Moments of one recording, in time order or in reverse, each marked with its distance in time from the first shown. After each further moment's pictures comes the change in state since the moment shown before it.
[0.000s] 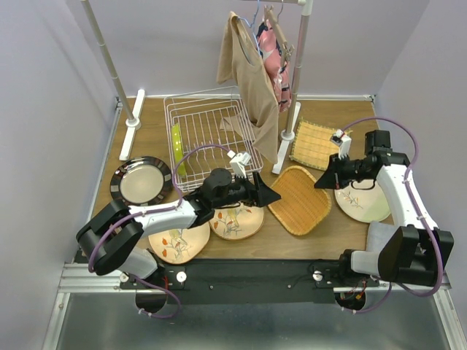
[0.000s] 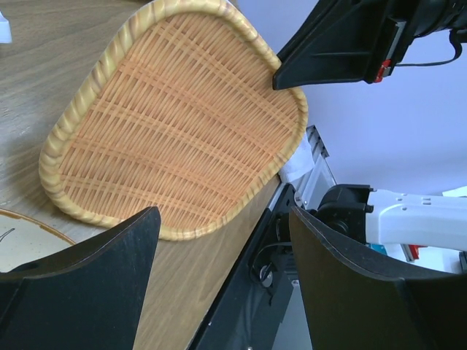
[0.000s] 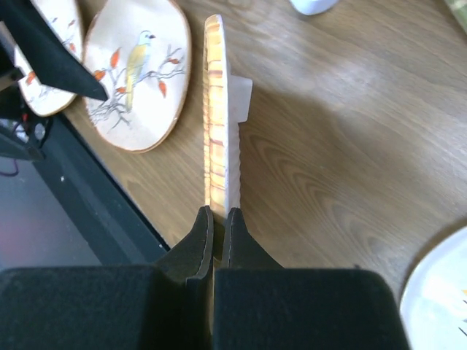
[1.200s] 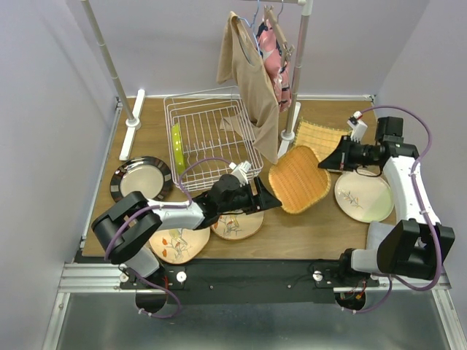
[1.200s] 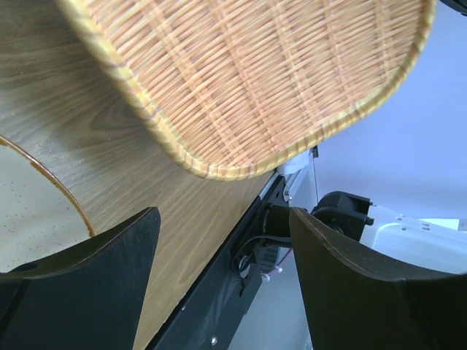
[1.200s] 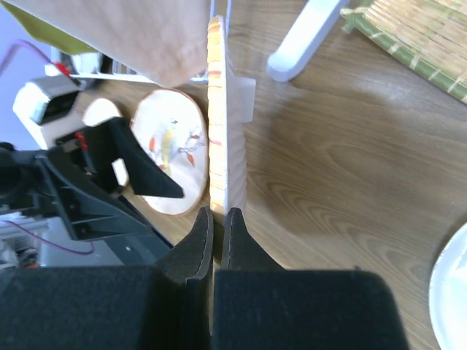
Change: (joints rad) left arm -0.025 0.122 -0.024 0.010 -0.019 -0.245; right arm -0.051 0.054 0.111 0.127 0.009 0.390
